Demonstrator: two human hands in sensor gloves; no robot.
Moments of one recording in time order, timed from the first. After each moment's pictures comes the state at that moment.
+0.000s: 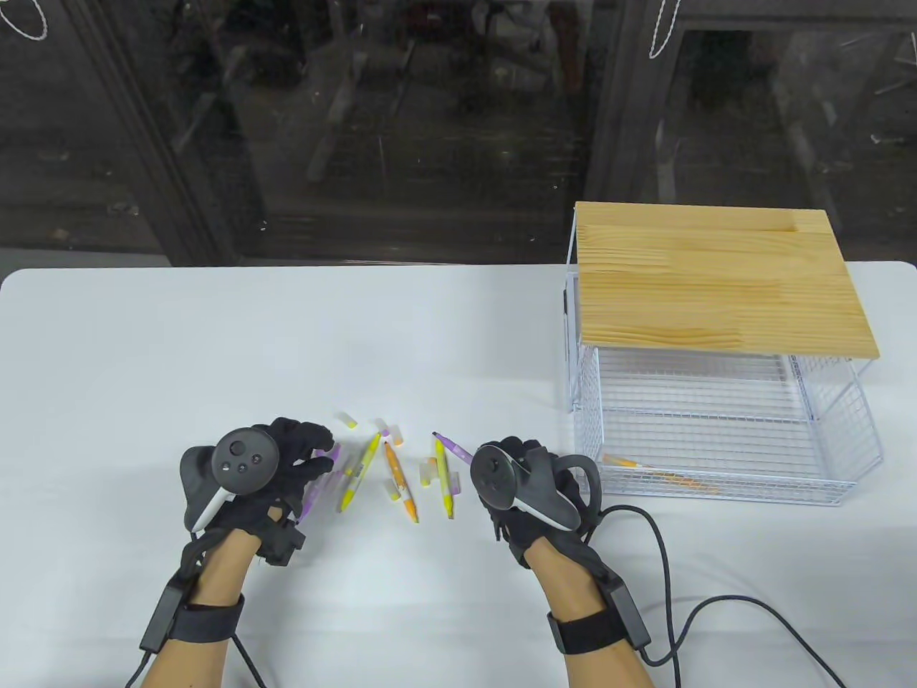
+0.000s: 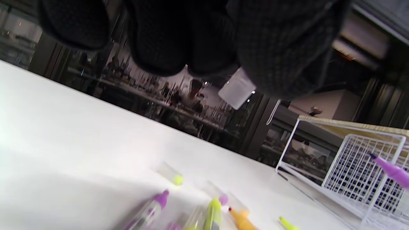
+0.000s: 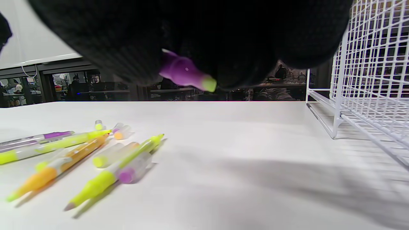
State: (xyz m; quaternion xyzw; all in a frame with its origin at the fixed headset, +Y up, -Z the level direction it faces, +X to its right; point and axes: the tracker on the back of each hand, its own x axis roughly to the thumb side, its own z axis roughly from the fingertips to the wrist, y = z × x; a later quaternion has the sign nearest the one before) left_hand -0.289 -0.684 -0.351 0.10 -0.08 0.21 0.97; right_hand 0.038 -0.693 -0.333 0.11 -0.05 0.99 0.06
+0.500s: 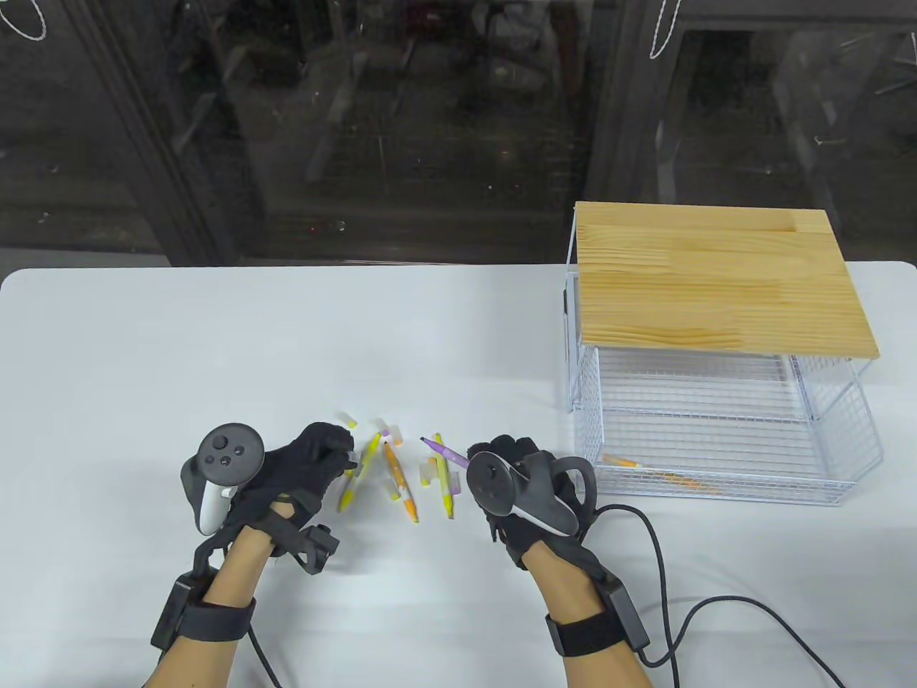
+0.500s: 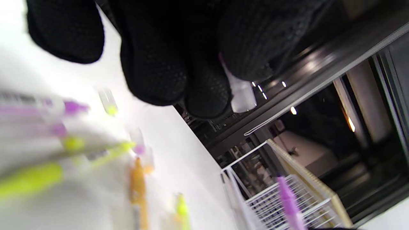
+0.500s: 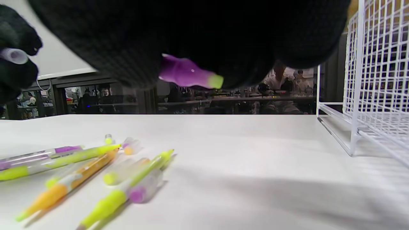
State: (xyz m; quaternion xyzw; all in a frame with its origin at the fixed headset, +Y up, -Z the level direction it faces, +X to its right) left_hand -0.281 -0.717 -0.358 -0.02 -0.05 0.50 0.87; right_hand 0.032 -0.690 -0.328 0.13 -0.10 0.98 0.07
